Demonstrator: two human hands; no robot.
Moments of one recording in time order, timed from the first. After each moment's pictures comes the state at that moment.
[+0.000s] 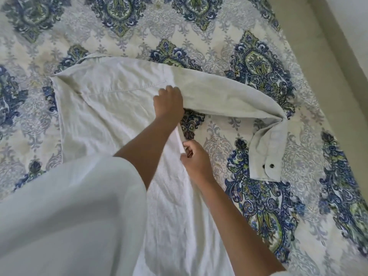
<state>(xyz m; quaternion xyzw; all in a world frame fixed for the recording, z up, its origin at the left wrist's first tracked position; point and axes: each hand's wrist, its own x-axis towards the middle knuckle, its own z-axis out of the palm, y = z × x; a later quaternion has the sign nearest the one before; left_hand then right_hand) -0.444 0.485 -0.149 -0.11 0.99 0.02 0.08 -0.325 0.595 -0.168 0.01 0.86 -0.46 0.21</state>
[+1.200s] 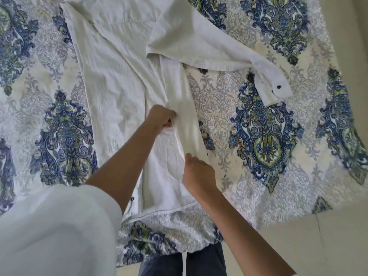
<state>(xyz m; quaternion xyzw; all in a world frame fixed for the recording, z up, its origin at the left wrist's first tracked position) -0.227 0.453 -0.163 -0.42 0.67 0.56 0.26 -0.109 0.598 -0.119 -0.16 0.93 -0.06 0.33</state>
